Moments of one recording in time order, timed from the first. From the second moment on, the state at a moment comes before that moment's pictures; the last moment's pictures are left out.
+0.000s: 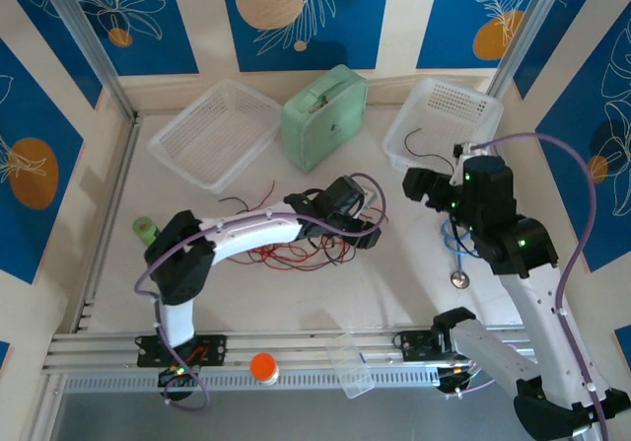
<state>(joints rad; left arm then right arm) -1.00 1.89 1.43 -0.40 0.11 -0.39 0.32 0.83 1.17 -0.93 0.08 0.48</state>
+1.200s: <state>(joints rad) -1.02 2.13 1.68 -0.50 -0.09 -0.38 0.33 0.75 1.05 -1.01 0.04 0.61</state>
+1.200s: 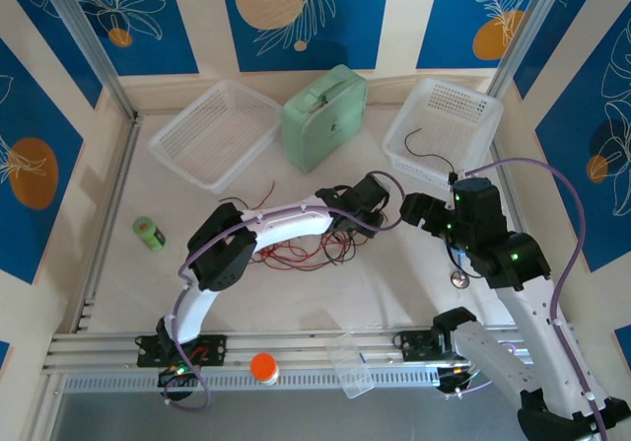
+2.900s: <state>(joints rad) -1.02 1.71 2.20 -0.90 -0.25 -0.17 0.36 0.84 0.84 -0.75 -0.24 0.67</state>
